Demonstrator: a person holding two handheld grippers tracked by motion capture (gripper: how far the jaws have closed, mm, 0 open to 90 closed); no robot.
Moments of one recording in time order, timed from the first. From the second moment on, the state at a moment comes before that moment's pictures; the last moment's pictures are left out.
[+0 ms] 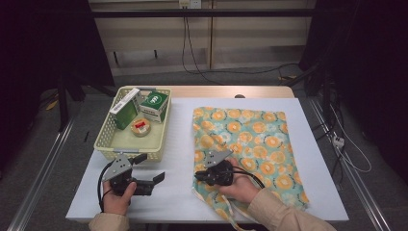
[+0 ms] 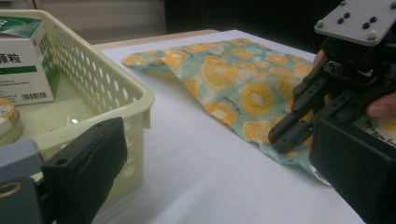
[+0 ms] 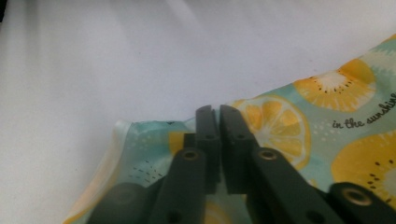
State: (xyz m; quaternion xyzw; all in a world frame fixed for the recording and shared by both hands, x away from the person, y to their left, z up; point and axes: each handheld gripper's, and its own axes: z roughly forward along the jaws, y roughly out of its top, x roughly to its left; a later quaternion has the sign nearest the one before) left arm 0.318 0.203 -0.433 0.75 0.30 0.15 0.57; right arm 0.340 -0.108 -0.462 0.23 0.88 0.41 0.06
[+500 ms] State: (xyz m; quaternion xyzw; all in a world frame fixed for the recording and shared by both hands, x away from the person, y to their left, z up) left arm 0.318 0.205 -0.432 0.75 0.30 0.15 0.57; right arm 0.376 -0.088 -0.441 0.25 0.86 0.45 0.06
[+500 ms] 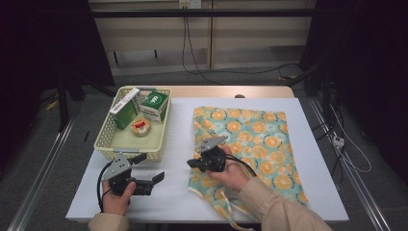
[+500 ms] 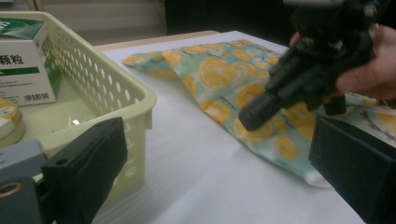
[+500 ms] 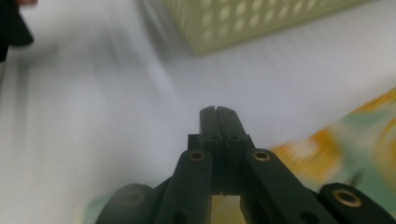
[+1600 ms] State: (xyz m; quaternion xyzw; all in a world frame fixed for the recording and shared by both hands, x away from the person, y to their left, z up) left arm 0.314 0.172 -0.431 0.79 0.27 0.11 0.54; right arm 0.345 -0.156 -0.426 0.28 0.85 0.44 0.09
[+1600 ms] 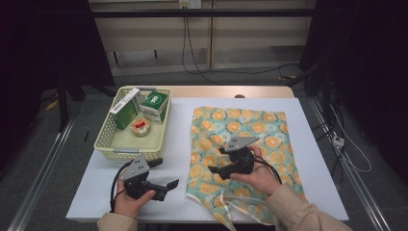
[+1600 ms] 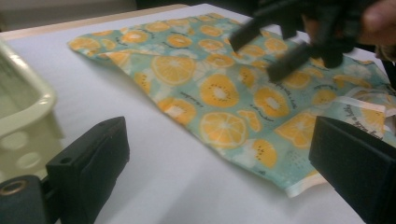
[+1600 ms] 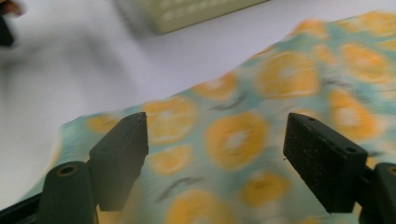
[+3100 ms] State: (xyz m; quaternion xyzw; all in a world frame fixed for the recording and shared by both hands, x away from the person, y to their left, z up) left arm 0.320 0.182 -0.436 0.78 0.30 0.11 0.54; right arm 0.411 -0.122 -0.446 0.29 0.85 0.42 0.09
